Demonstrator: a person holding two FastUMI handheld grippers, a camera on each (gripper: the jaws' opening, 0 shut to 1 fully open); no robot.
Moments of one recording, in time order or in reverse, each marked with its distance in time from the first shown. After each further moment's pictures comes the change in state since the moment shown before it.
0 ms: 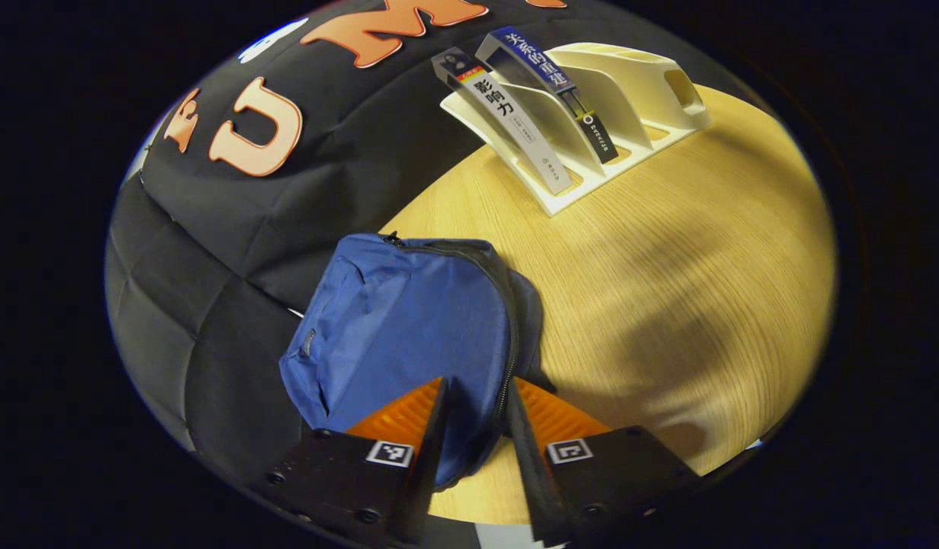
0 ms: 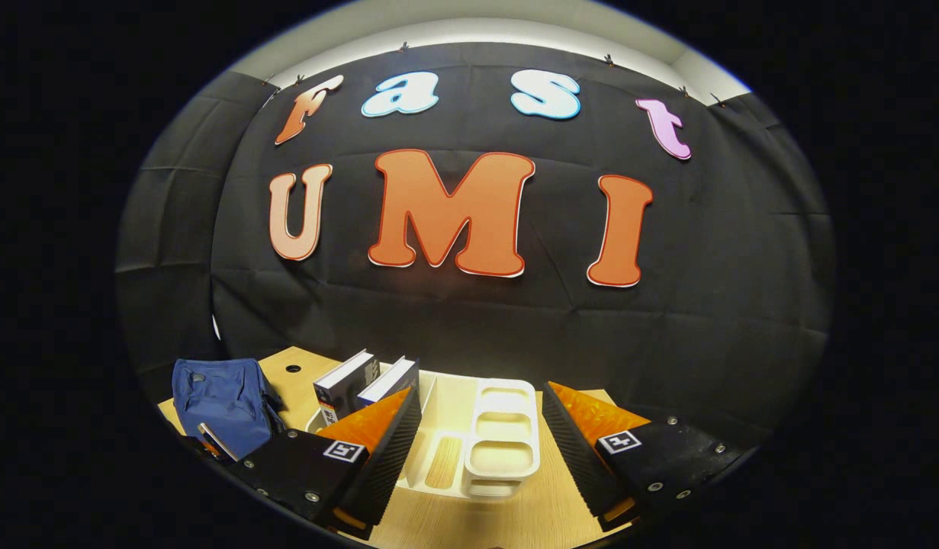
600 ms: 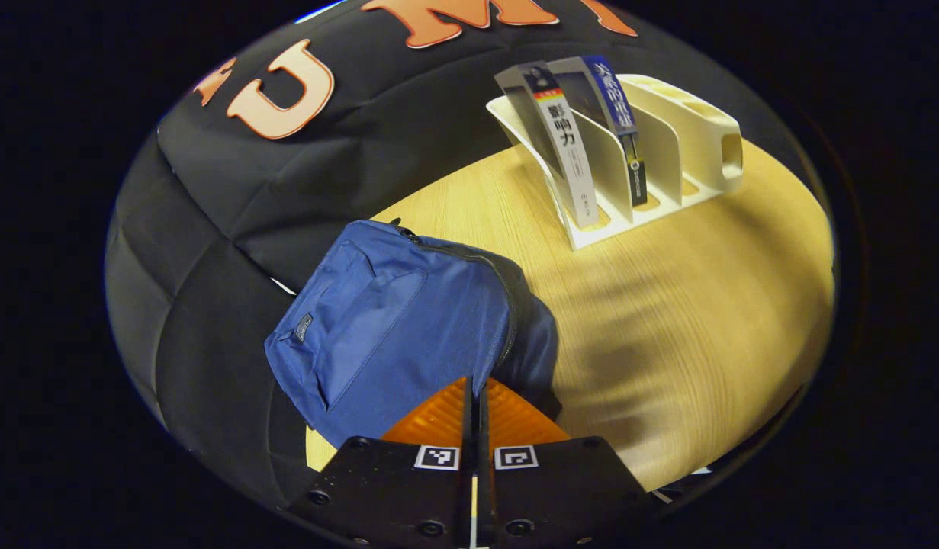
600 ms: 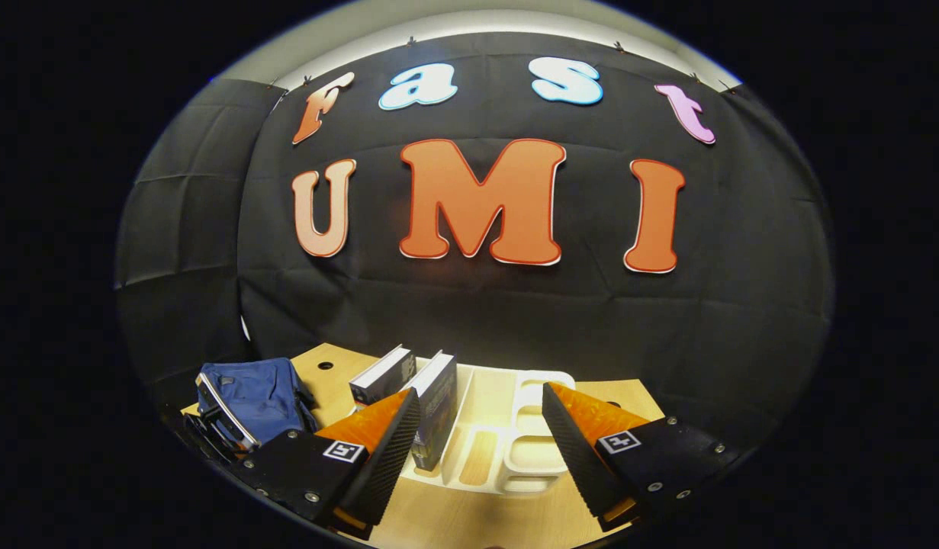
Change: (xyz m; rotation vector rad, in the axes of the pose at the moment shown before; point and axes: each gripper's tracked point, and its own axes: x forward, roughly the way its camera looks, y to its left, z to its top) left arm -0.016 0.040 0.038 -0.193 0.012 -0.133; right arm 0.008 0.047 -0.005 0.031 0.060 0.140
